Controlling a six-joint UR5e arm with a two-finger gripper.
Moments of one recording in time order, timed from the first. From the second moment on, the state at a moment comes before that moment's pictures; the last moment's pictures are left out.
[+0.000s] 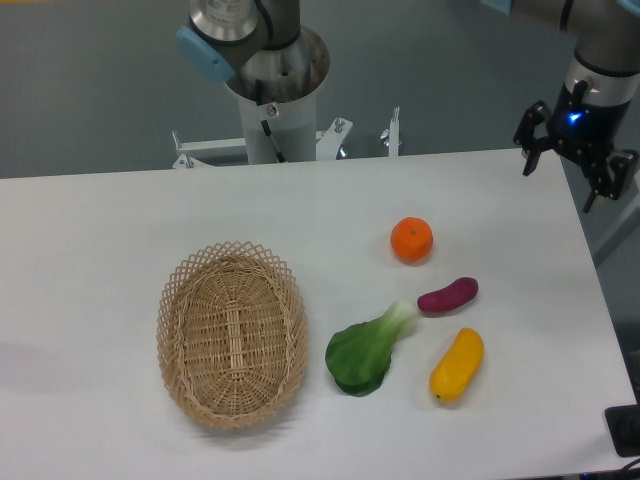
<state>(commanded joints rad) 2.90 -1.84 -1.42 -1.31 1.44 1.75</state>
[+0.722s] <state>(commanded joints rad) 2.88 -1.83 -1.48 -1.30 1.43 1.74</state>
